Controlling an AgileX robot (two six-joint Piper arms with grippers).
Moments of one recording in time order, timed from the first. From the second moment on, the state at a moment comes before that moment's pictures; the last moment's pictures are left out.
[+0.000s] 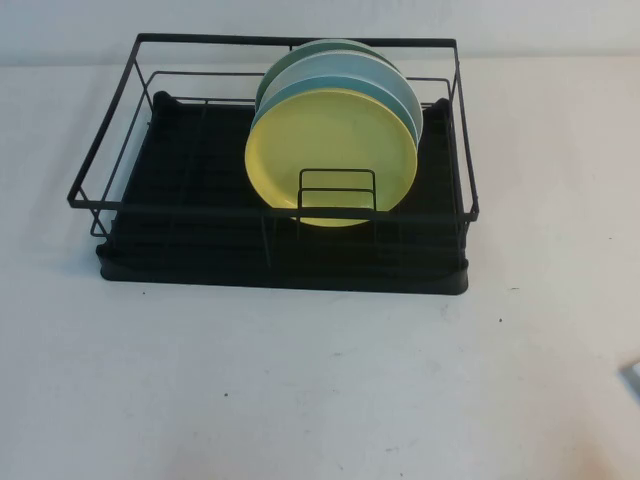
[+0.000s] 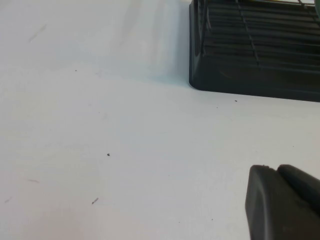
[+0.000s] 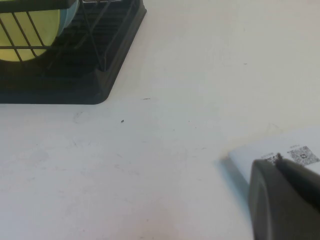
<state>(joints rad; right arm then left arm) 0.05 -0.01 0.03 0.32 0.37 -0.20 -0.09 -0.01 0.02 0.08 0.35 -0.06</state>
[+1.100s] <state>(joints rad) 0.05 -0.01 0.03 0.33 0.37 -0.20 -0.09 -0.01 0.02 0.08 0.35 -0.06</state>
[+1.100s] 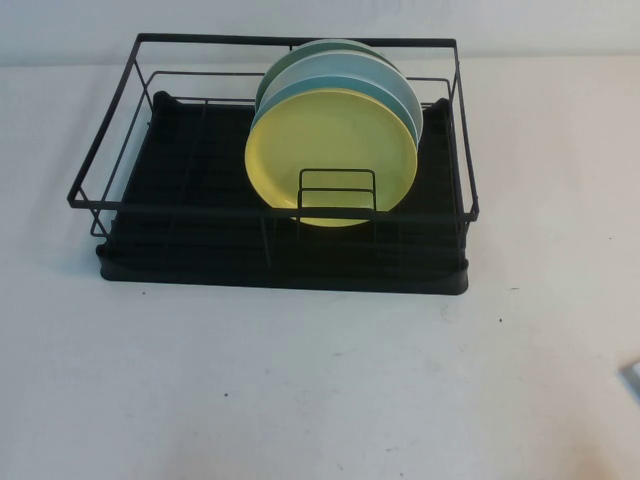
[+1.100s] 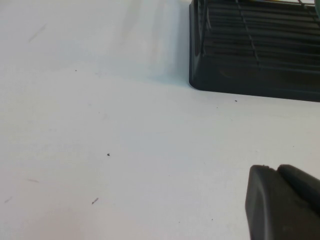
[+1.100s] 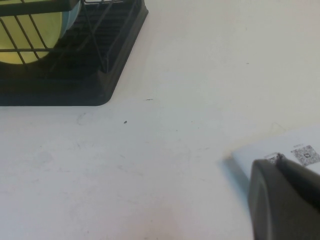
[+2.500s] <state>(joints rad) 0.05 0.54 -0.33 0.92 0.40 -0.37 -0.09 -0.01 0.02 0.08 0.35 -0.06</state>
